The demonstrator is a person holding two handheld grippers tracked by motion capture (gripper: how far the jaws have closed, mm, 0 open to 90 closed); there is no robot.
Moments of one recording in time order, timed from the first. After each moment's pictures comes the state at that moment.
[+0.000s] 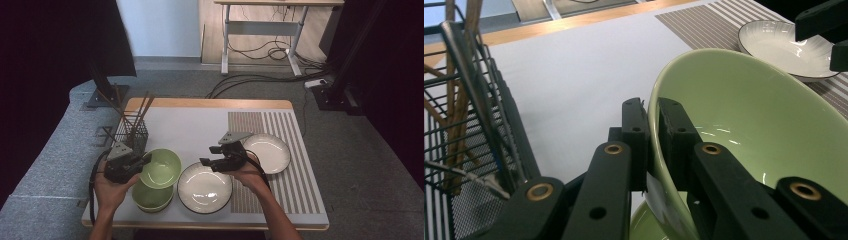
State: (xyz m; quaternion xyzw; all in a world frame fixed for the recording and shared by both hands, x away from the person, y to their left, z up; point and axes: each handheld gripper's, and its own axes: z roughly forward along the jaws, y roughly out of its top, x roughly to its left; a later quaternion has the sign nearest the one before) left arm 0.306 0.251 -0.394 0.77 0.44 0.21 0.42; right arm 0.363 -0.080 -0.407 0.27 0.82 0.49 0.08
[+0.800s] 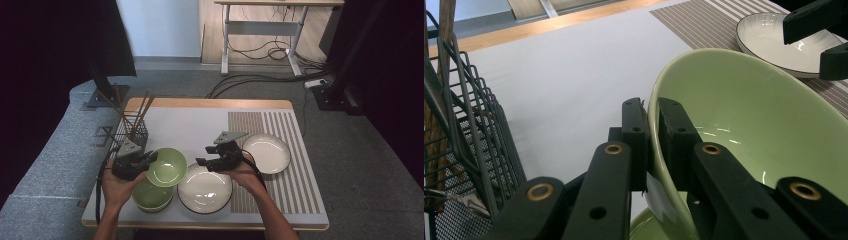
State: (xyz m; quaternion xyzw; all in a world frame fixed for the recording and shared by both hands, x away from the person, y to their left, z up) left arm 0.313 0.237 -0.395 0.78 0.43 0.21 0.41; right arm 0.365 -0.070 -0.410 0.28 0.82 0.49 0.08
